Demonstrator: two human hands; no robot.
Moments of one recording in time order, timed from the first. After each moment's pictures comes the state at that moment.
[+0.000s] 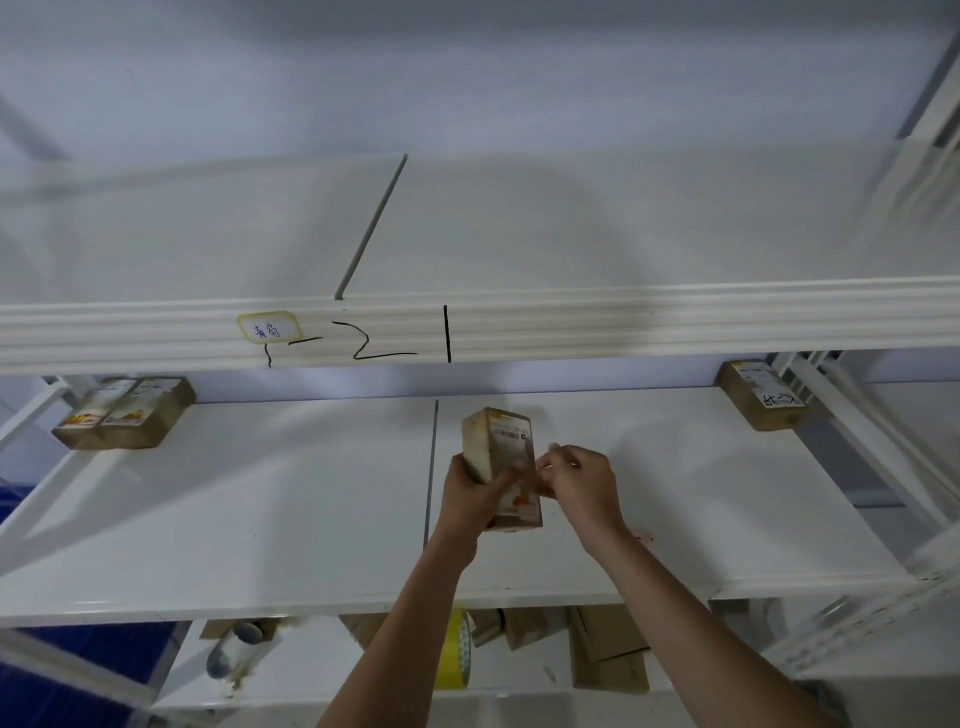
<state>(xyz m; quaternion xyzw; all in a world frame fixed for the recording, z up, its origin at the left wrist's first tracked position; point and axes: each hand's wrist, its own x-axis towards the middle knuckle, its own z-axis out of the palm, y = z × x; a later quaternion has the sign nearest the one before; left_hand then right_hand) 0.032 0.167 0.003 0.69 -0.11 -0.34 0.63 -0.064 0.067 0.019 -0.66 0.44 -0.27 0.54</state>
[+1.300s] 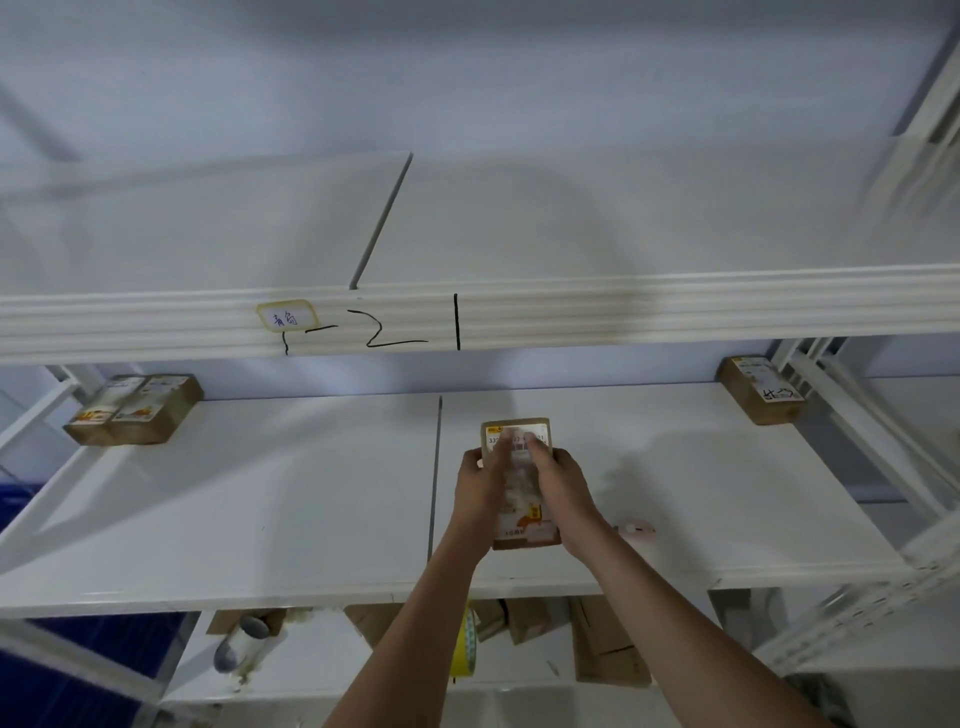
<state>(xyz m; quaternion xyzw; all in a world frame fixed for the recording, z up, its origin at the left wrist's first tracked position) 0.021 0.166 0.008 0.67 -0.08 -0.34 0.65 -0.054 0.089 0.016 -0.60 0.42 -0.18 0.65</state>
